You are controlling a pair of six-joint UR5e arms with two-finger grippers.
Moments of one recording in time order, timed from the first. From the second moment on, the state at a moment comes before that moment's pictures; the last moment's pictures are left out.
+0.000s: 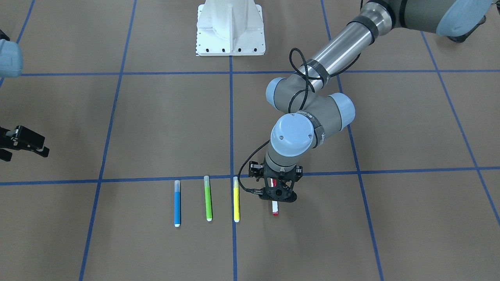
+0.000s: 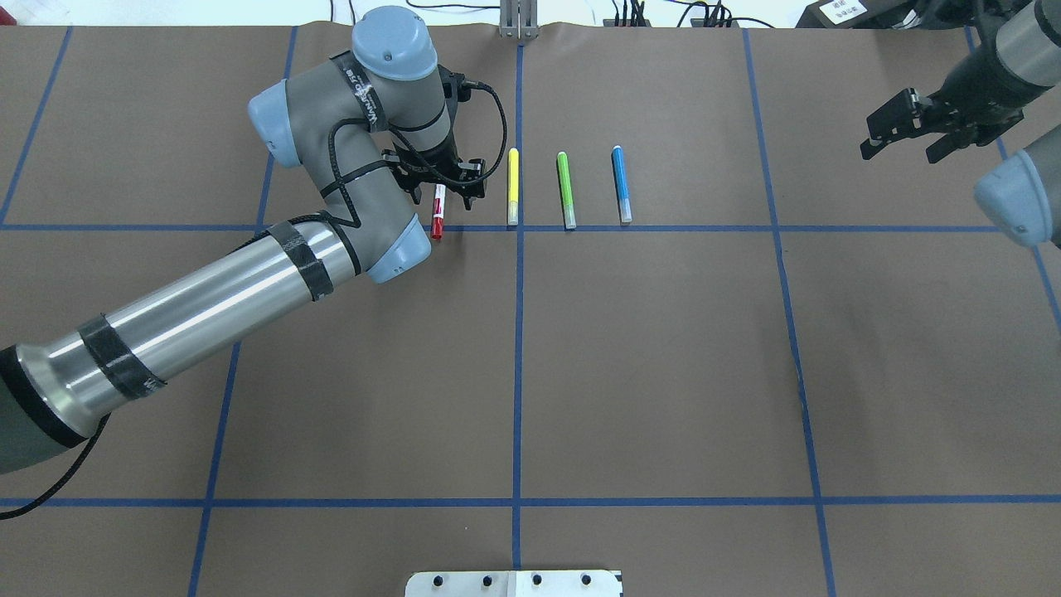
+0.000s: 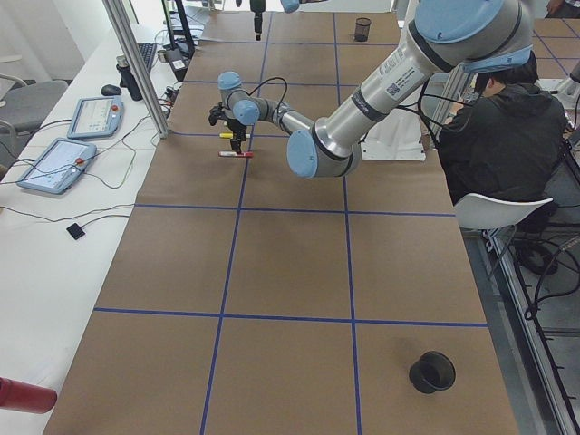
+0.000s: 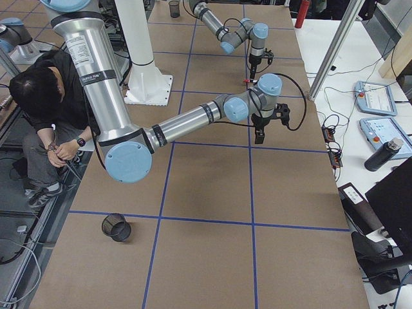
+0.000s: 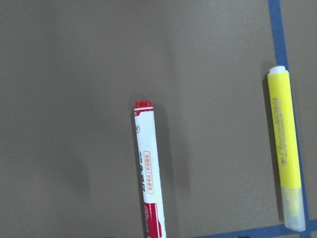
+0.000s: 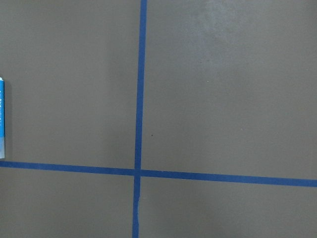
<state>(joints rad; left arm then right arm) -0.75 -2.55 -1.00 -1.85 -2.09 -0.87 1.18 -1.24 1.68 -1.51 2.36 0.60</state>
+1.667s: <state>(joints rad) -0.75 -2.53 -0.98 -1.86 -2.09 -0.87 1.16 -1.22 1.68 -1.50 2.36 0.63</state>
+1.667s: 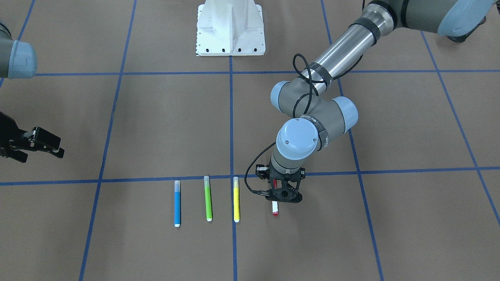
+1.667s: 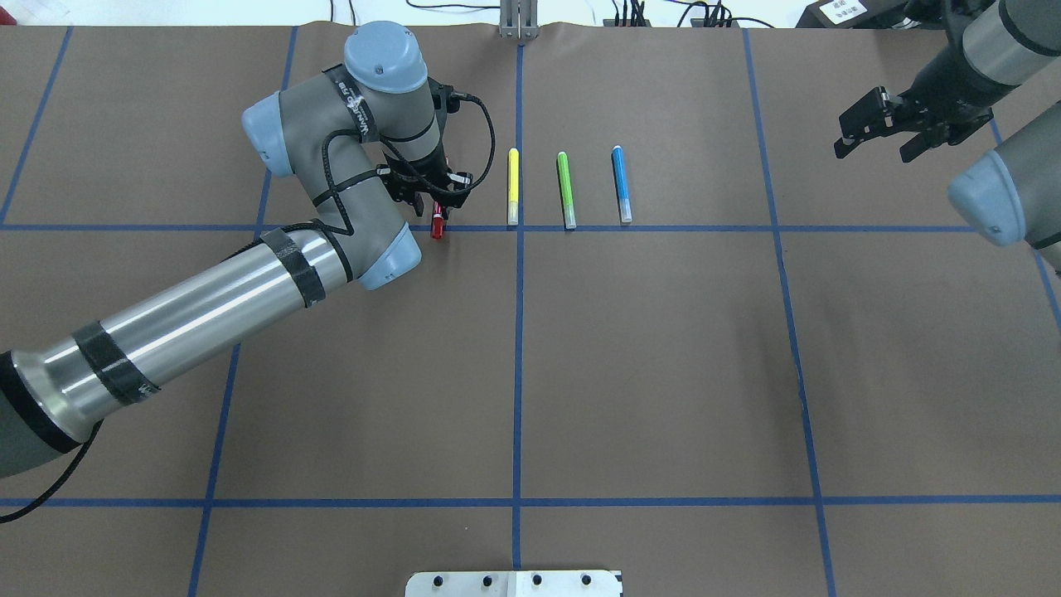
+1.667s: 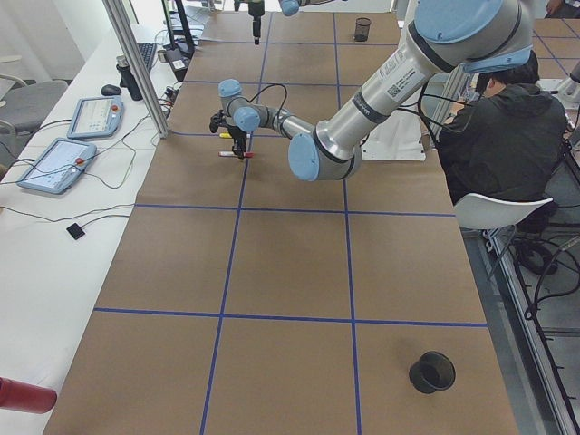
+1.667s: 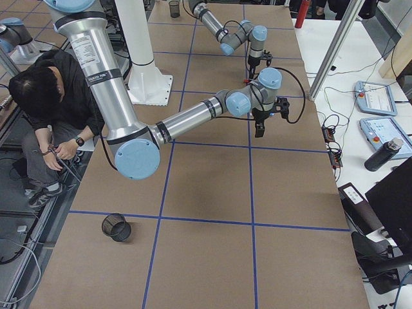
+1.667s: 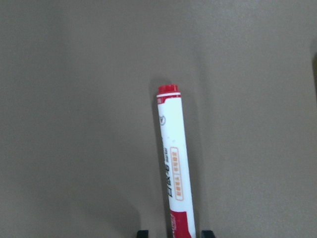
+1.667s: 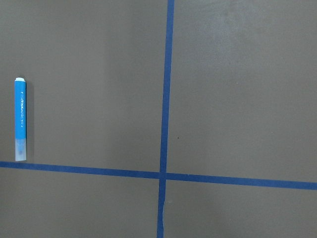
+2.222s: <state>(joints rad) -0.74 -2.54 -0.99 -1.86 -2.09 -0.90 1.16 -1.22 1.68 -1.50 2.36 0.63</state>
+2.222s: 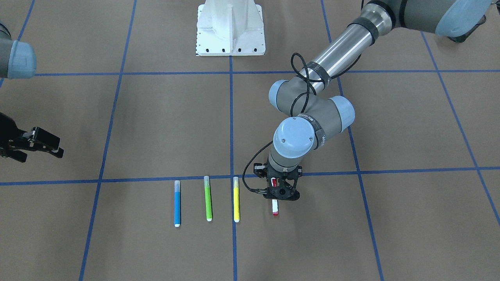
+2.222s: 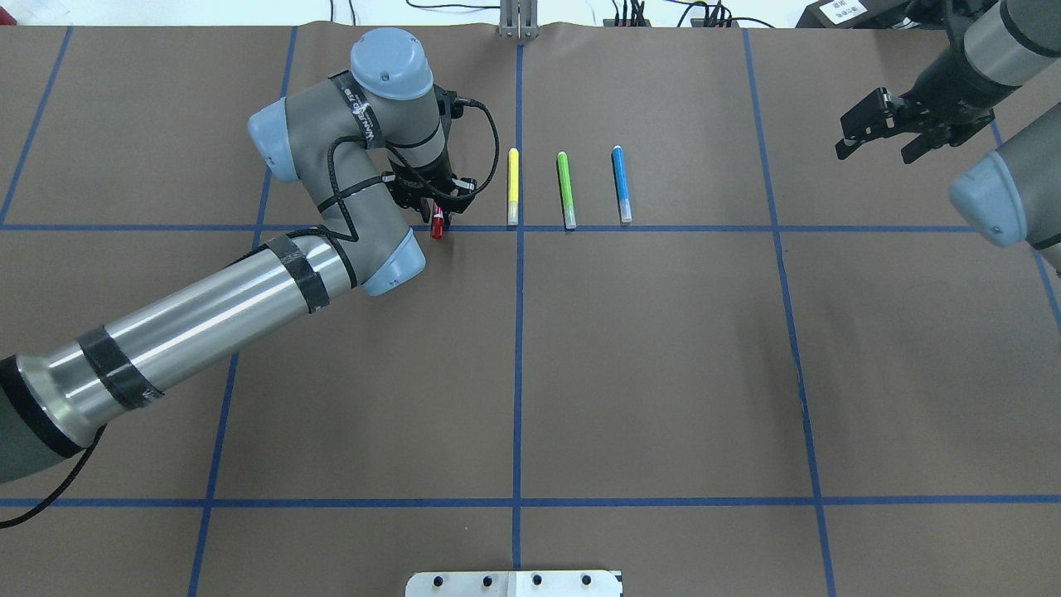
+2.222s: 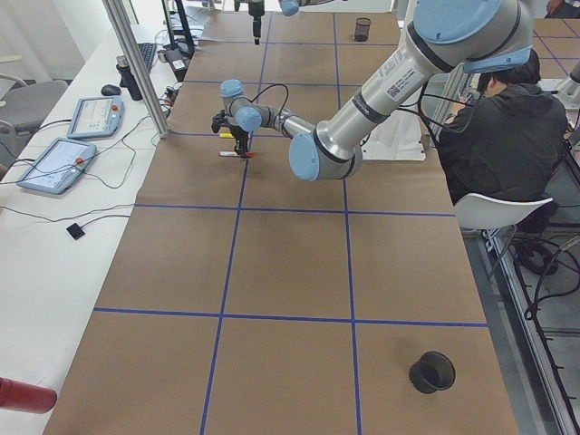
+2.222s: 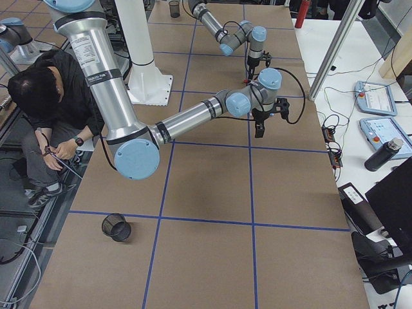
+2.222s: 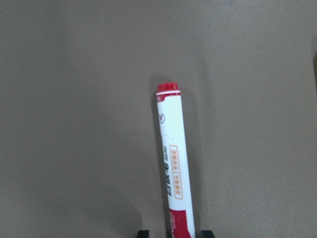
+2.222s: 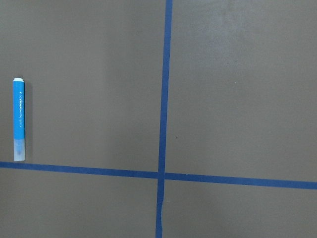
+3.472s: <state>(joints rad) -0.93 -2.44 -1.10 -1.84 -2.21 -0.96 1.04 -1.08 1.62 -1.50 2.24 0.74</state>
